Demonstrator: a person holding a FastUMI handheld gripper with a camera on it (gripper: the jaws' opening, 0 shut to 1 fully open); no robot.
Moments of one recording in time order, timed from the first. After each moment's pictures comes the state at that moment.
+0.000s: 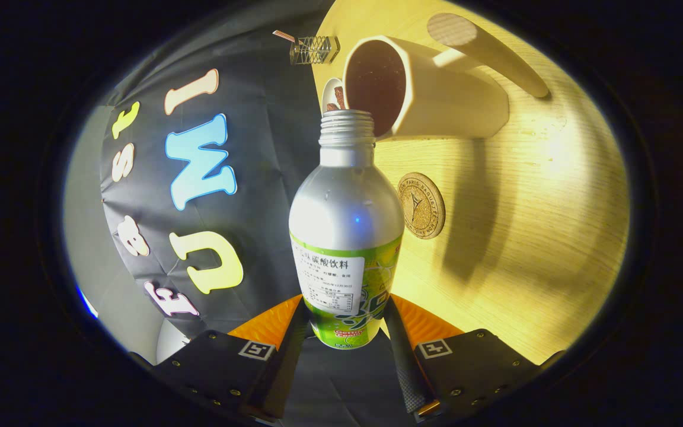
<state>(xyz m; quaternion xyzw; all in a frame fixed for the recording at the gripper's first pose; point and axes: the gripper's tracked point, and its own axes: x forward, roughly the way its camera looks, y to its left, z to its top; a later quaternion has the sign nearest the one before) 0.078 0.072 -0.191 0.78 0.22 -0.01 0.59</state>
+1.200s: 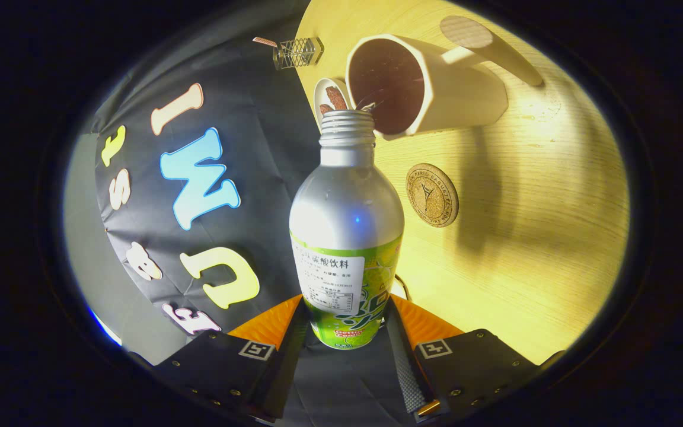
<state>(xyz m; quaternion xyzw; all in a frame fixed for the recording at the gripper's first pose) 0.090 0.061 -0.169 0.82 0.21 -0.02 0.53</state>
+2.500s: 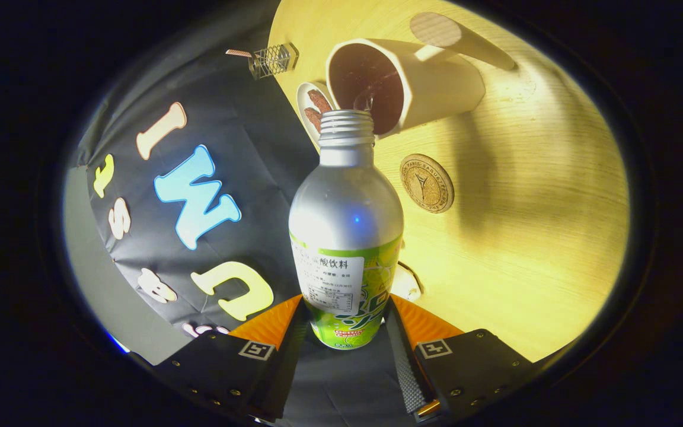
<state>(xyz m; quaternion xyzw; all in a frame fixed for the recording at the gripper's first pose) 0.089 0.055 -0.155 0.85 0.21 -0.02 0.47</state>
